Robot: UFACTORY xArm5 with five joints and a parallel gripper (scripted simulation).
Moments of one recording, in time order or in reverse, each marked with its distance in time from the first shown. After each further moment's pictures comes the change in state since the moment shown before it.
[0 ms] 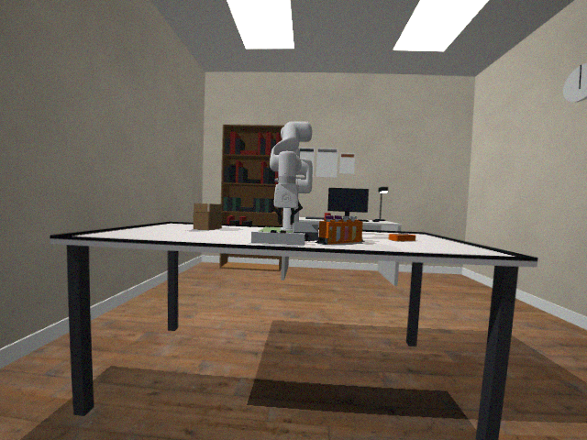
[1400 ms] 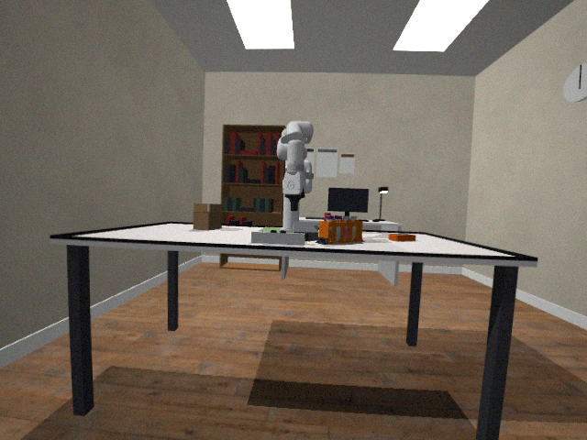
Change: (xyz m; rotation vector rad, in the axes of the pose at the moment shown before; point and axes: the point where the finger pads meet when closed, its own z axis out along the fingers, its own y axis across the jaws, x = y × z) arm 0.053 0.030 -0.058 0.009 0.020 0.588
